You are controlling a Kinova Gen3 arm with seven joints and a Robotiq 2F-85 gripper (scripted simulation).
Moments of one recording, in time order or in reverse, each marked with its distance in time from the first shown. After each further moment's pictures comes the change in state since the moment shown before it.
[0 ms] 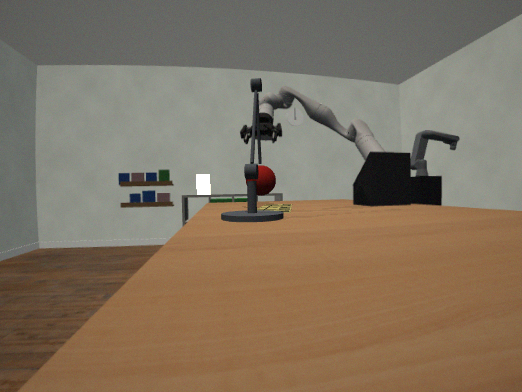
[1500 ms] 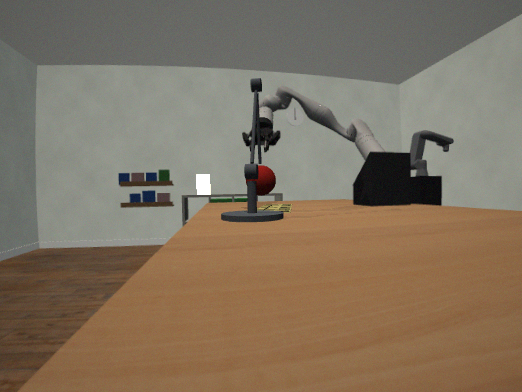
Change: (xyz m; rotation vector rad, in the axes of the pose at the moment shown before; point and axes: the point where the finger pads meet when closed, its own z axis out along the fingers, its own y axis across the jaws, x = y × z) arm -0.002 0.003 0.047 -0.011 0.012 -0.004
